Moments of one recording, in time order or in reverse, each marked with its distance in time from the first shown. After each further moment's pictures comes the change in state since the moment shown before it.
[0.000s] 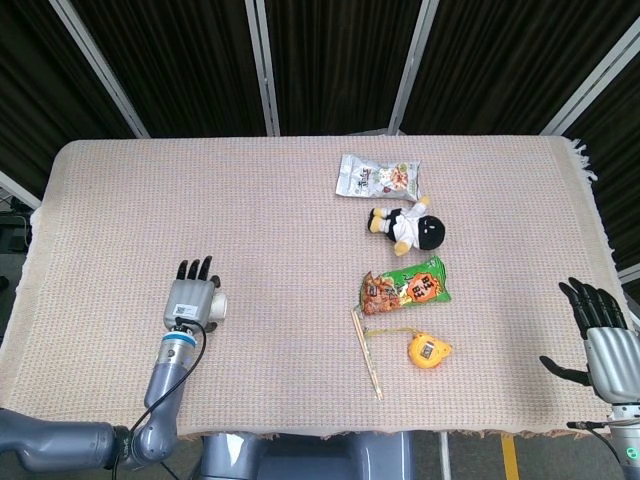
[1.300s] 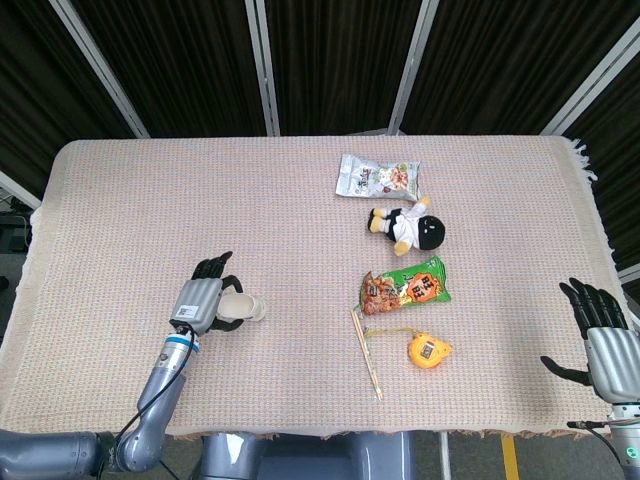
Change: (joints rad) left arm 0.106 0.066 -0.025 -0.049 0.251 -0.145 -0.449; right arm 0.001 -0.004 0.000 0.004 0.007 -0.007 -0.011
